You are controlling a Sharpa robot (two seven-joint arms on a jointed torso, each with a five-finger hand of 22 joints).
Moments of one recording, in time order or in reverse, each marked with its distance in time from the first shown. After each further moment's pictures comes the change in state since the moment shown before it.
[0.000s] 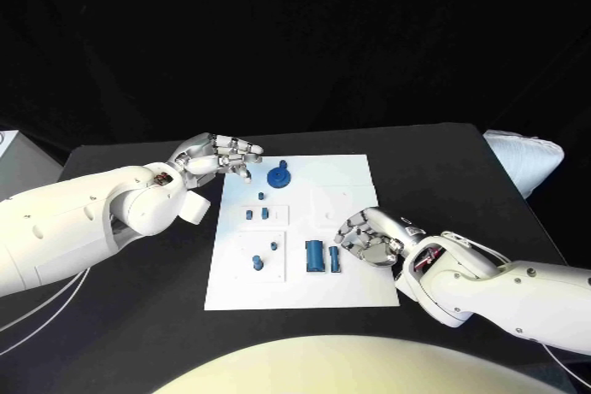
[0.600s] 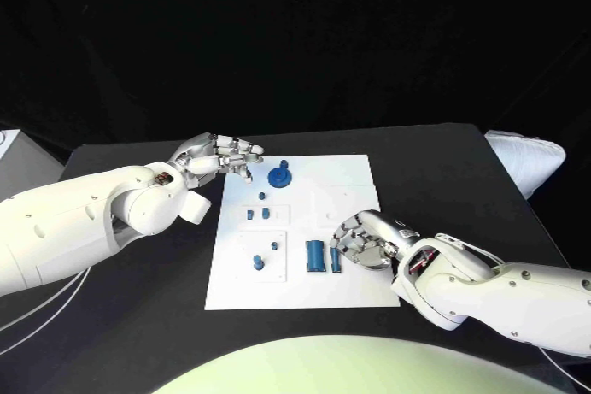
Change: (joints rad) left arm -0.001 -0.002 0.000 0.000 0.000 0.000 0.000; left_hand 0.000 0.000 0.000 0.000 0.000 0.000 0.000 0.000 0.000 0.000 0.000 0.000 0.000 0.000 0.000 0.000 0.000 0.000 0.000 0.000 0.000 0.000; right arm -0.003 0.020 0.000 0.005 -0.017 0.020 -0.027; right_hand -0.038 0.001 0.017 -0.011 -0.011 0.003 -0.003 0.000 0.008 0.000 0.000 0.000 0.000 0.000 0.000 0.000 0.000 0.000 0.000 0.000 0.004 0.000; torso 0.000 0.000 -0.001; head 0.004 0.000
